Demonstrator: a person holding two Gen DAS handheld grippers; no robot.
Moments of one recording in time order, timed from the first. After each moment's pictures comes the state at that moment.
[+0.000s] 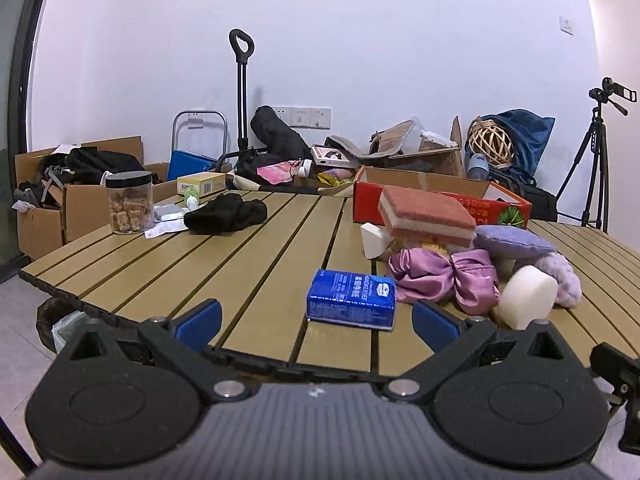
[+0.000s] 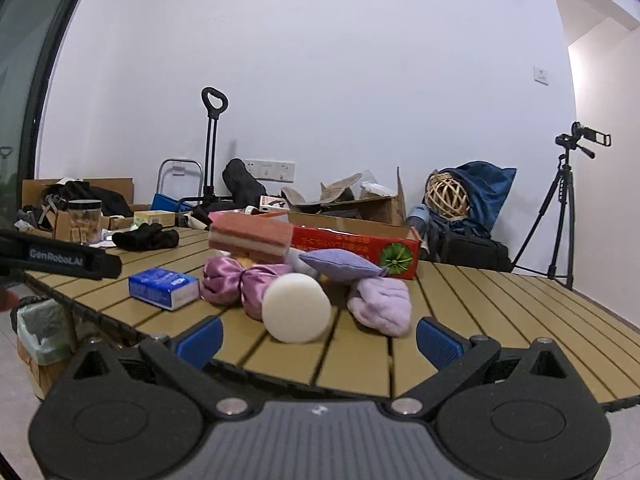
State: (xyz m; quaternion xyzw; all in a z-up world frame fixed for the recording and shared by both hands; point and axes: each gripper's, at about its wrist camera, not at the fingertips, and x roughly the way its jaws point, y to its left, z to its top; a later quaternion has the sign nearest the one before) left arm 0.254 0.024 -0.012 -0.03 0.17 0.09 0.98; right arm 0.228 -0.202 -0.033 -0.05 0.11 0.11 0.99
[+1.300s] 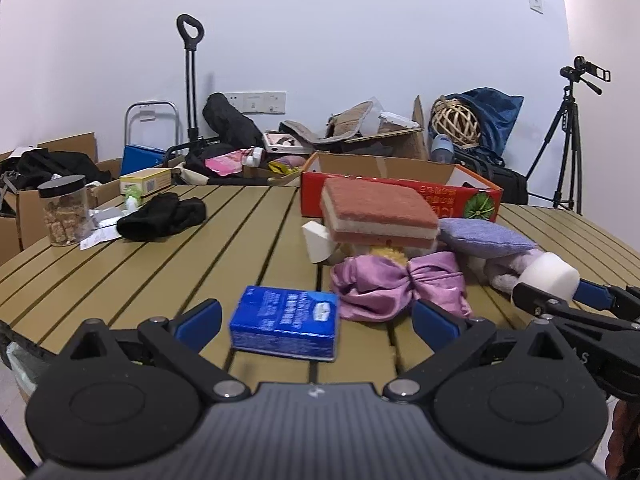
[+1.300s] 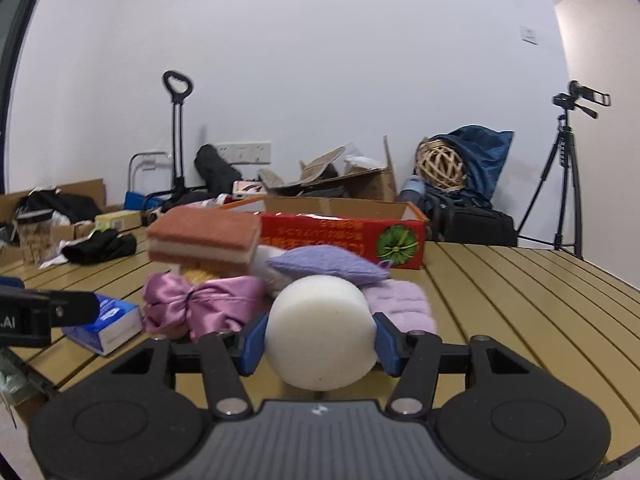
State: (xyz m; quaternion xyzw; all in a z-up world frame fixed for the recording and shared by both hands) left arm 0.308 -0.002 -0.013 -0.02 0.20 0.03 0.98; right arm 0.331 -0.195 -0.043 -0.01 0.14 0.08 0.99
